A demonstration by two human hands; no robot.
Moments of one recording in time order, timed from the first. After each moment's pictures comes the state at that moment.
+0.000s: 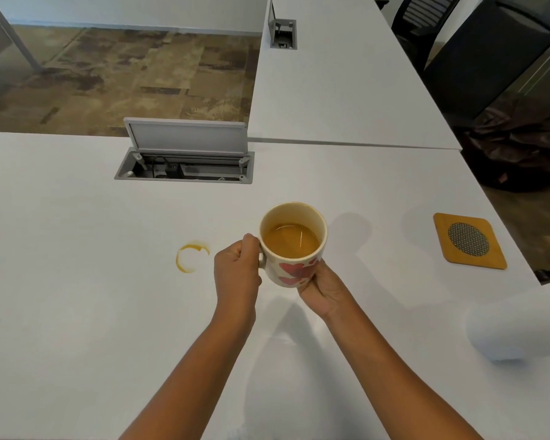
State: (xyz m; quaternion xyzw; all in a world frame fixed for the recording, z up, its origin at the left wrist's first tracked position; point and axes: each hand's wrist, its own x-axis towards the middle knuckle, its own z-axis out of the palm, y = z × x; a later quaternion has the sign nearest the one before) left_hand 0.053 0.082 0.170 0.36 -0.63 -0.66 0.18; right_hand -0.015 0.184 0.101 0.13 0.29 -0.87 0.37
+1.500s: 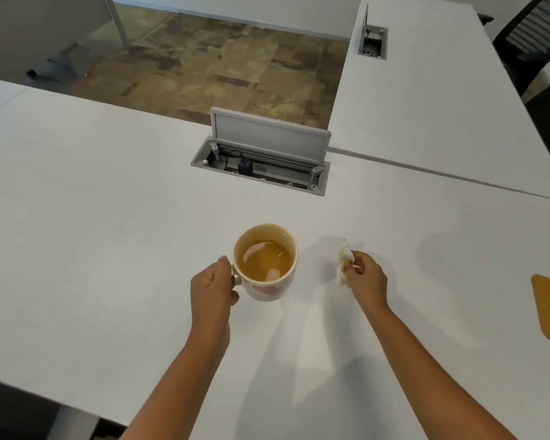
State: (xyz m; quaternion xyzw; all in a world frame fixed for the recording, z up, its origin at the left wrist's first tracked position) left_hand 0.105 -0.046 0.124 0.43 -0.57 -0.65 0.26; right_hand -0.074 0.119 0.027 -0.04 0.87 -0.47 0.14
